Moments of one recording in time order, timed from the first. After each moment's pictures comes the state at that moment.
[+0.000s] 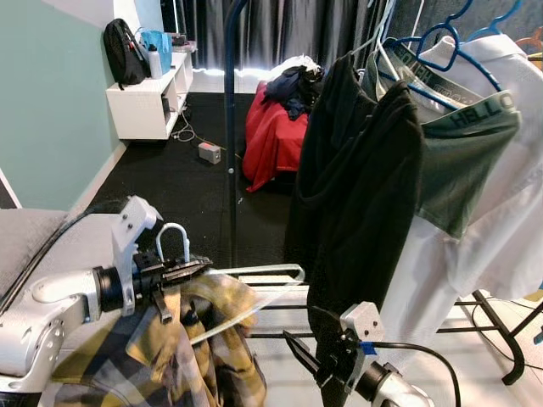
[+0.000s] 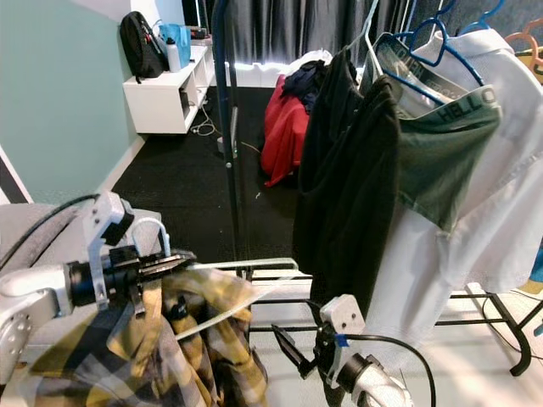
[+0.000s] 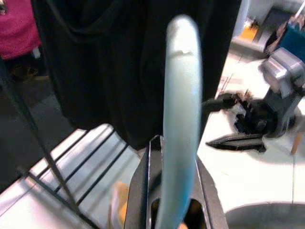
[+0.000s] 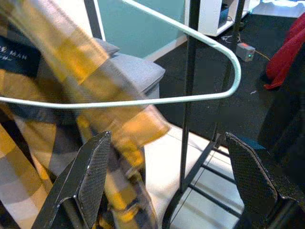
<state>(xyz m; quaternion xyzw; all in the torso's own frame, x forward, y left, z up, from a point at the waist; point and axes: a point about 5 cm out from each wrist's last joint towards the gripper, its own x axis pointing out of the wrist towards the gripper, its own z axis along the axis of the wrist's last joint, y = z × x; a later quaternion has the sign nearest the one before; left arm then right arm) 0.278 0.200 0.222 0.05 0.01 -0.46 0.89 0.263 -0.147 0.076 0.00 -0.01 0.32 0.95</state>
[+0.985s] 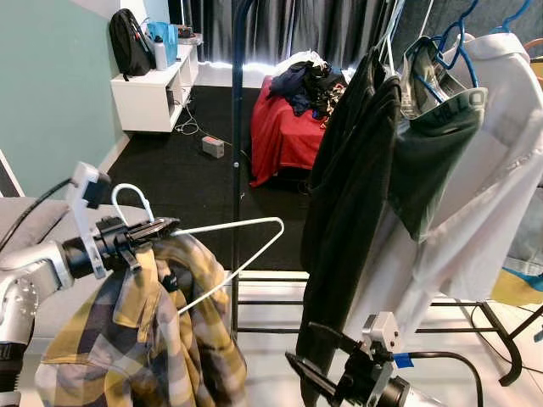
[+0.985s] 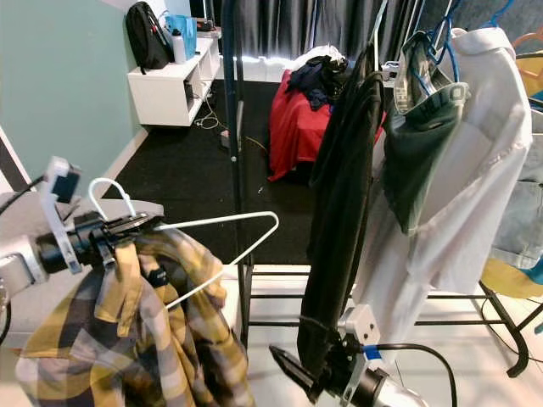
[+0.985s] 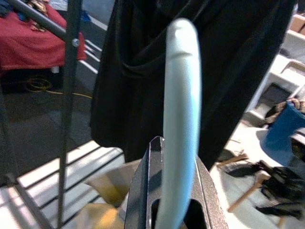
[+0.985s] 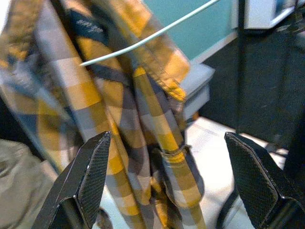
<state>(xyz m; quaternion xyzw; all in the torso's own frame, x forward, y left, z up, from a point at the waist) 0.308 0.242 0.255 -0.07 -0.02 -0.42 0.90 0.246 -0.159 0.088 0.07 -0.01 0.40 0.91</state>
